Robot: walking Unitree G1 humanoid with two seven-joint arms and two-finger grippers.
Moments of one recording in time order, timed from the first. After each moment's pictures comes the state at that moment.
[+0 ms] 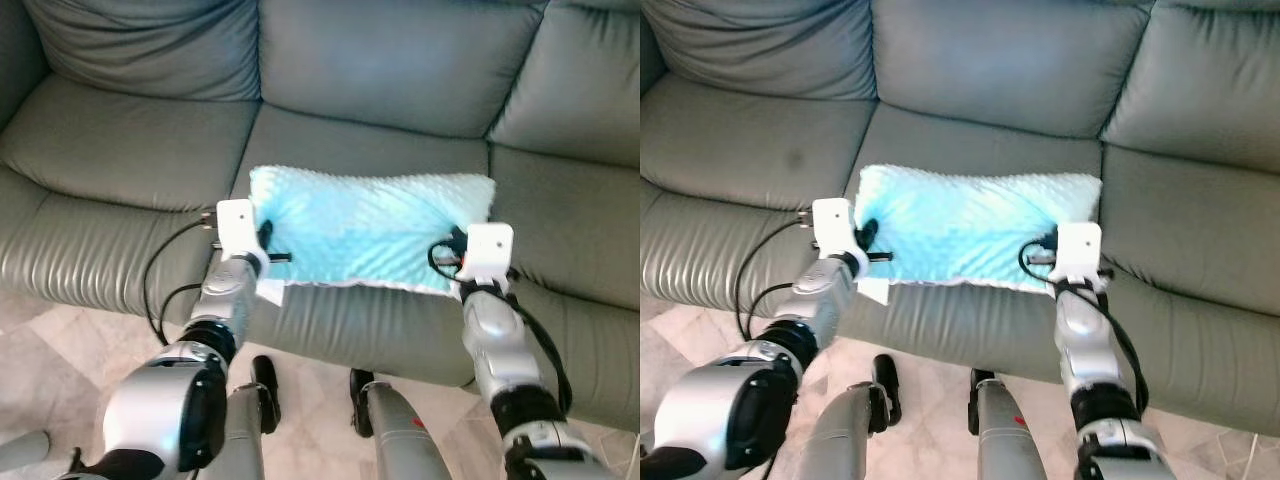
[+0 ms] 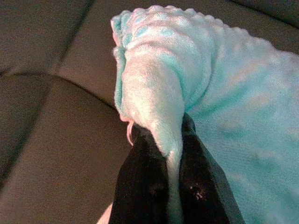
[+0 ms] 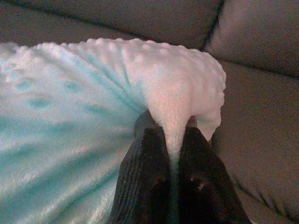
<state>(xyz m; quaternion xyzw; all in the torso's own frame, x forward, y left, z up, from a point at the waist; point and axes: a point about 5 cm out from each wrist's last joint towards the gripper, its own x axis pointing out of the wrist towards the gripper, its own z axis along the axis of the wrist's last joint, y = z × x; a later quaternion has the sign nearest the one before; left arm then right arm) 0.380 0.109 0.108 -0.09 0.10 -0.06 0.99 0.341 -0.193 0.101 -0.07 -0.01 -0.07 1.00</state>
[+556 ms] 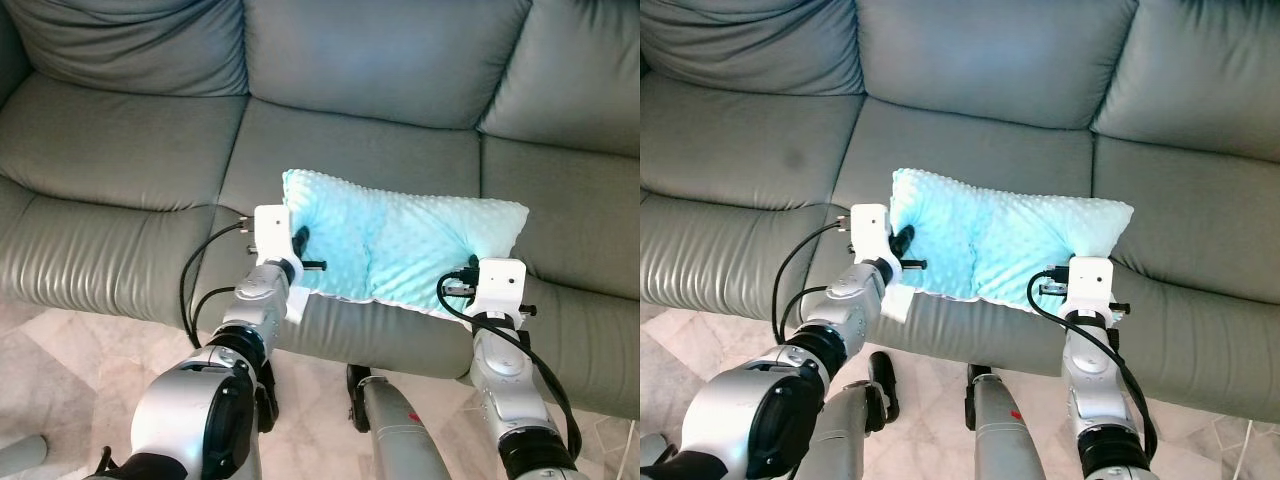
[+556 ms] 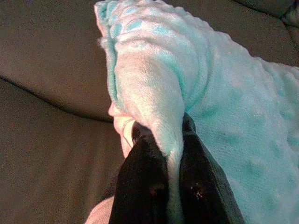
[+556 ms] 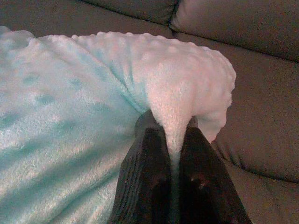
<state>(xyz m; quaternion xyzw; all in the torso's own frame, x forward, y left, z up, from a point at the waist) 0.373 0.069 0.106 -0.09 0.11 -0.12 0.98 0.313 -0.201 0.081 -0.09 -0.01 -0.11 0.99</state>
